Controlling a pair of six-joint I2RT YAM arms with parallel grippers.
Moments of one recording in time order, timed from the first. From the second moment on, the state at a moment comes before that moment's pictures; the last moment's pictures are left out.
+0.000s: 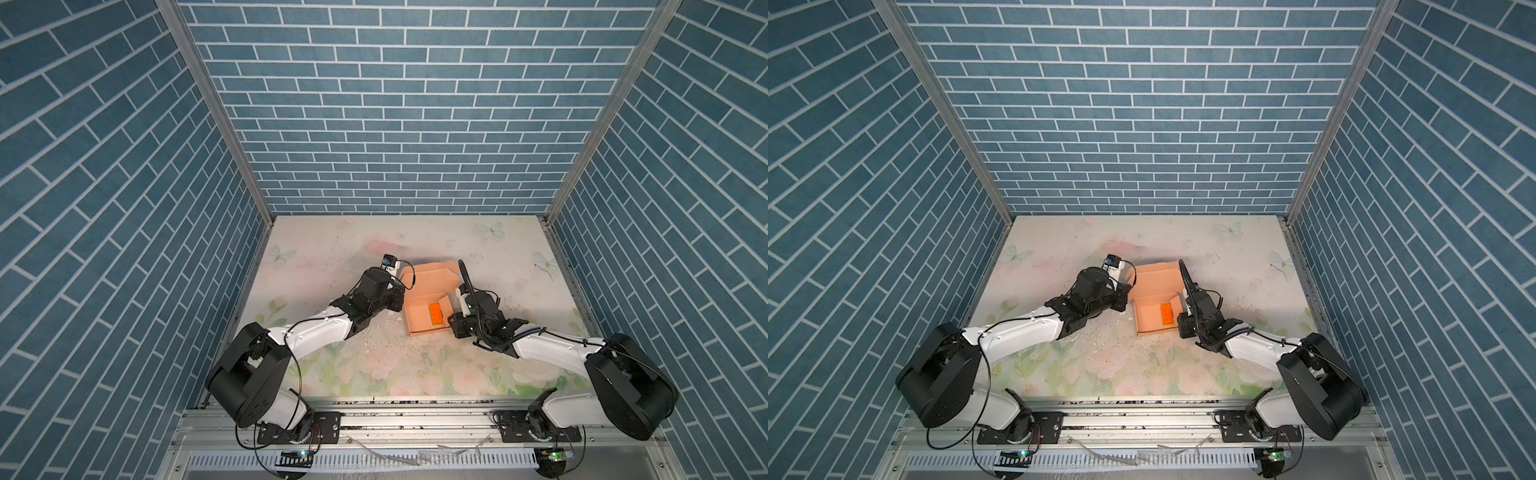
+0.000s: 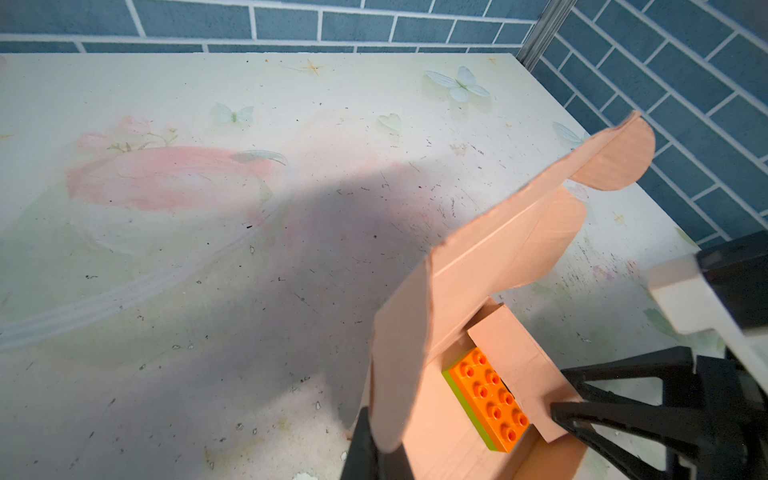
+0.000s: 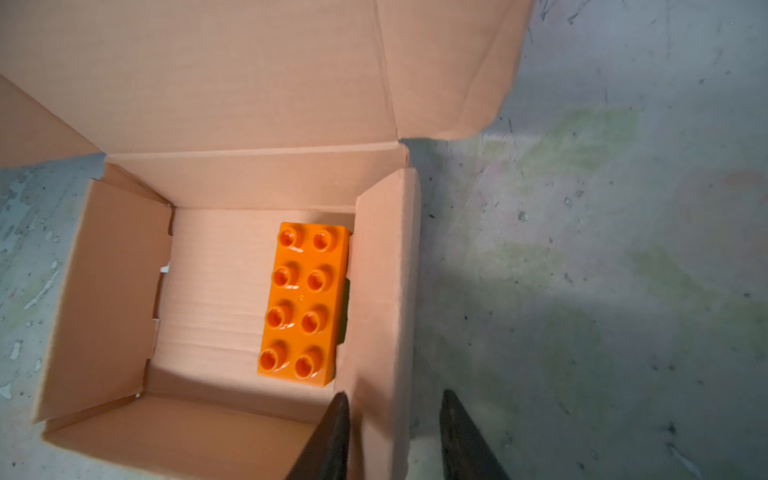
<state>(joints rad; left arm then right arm) -0.67 1.48 0.79 0.12 0.00 -0.32 0.67 1.39 0.54 -0.01 0.00 0.39</state>
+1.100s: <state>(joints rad) -0.67 1.48 0.79 0.13 0.04 -0.30 0.72 1.53 0.73 -0.22 0.22 0.27</state>
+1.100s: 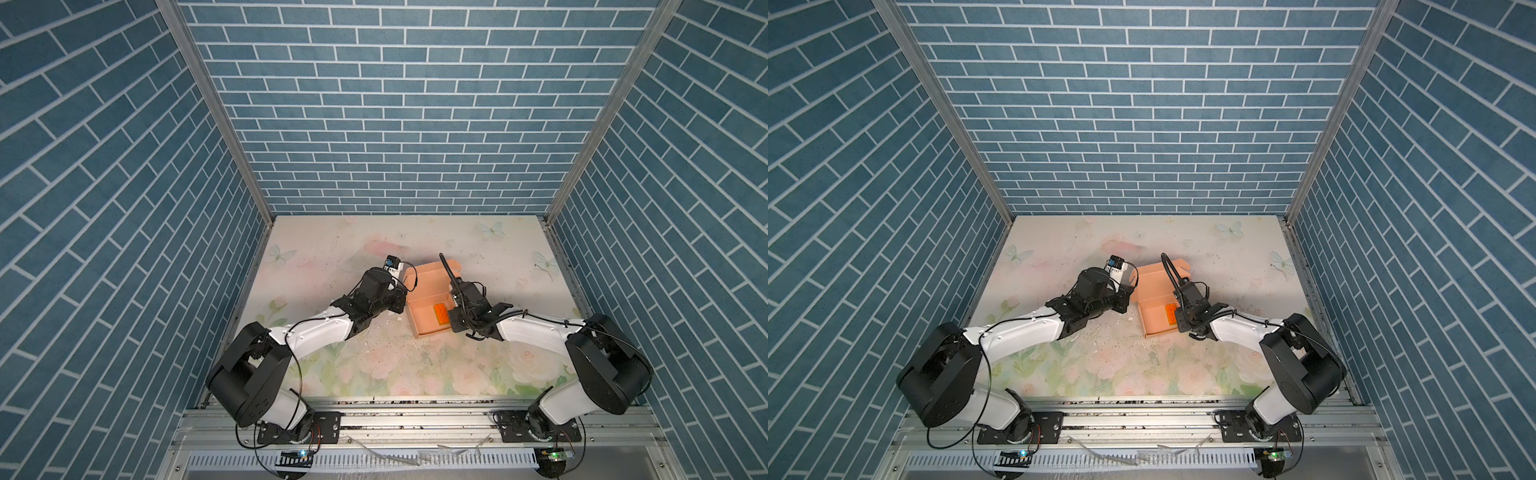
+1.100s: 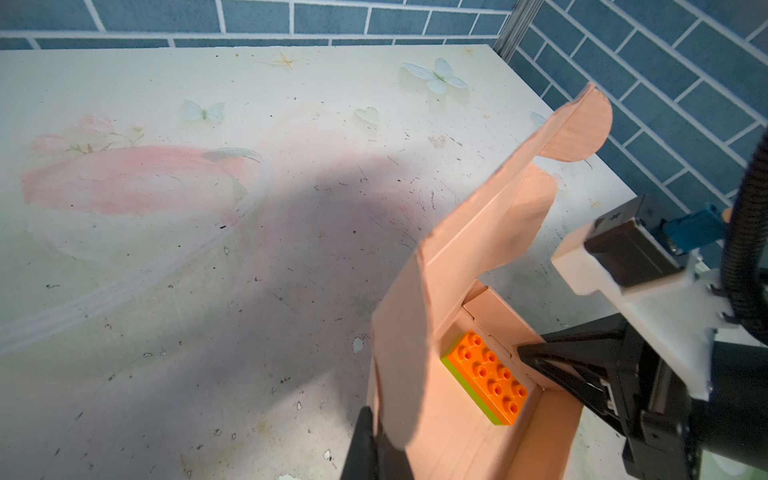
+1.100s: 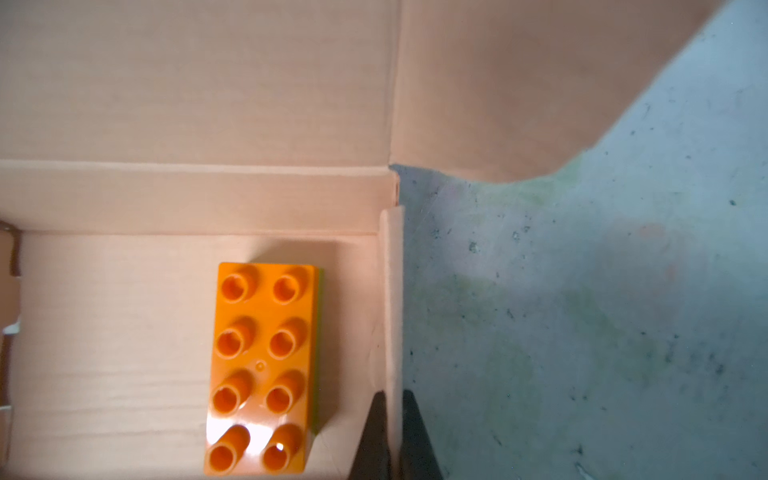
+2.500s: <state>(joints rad) -0.67 1.45 0.78 0.13 -0.01 -0.34 0.79 1.61 0.73 -0.07 0.31 0.30</state>
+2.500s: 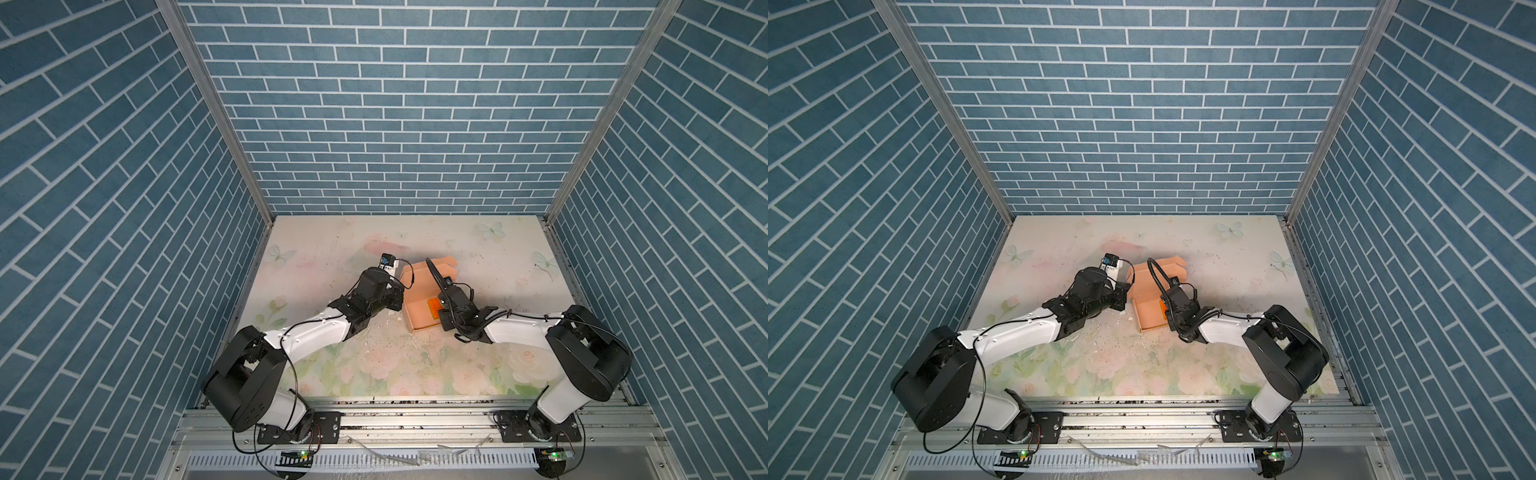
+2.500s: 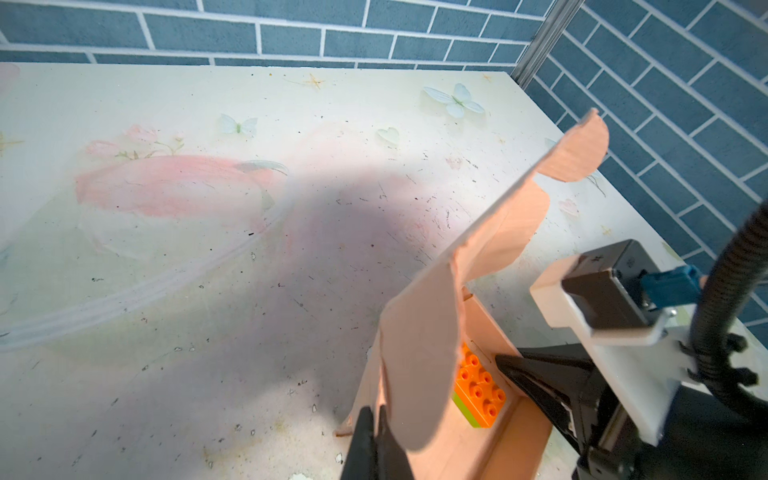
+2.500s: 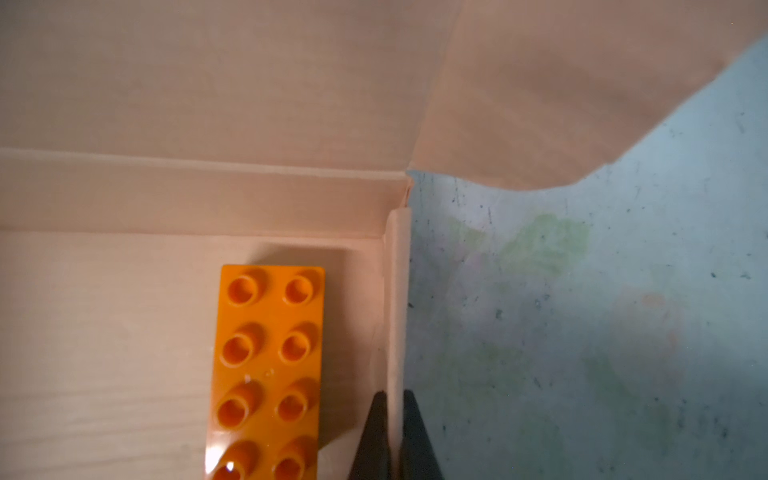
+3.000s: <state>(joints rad) -0.67 1.45 0.72 0.18 0.05 -0.31 0.78 1.34 0.68 -0.16 0.22 0.36</state>
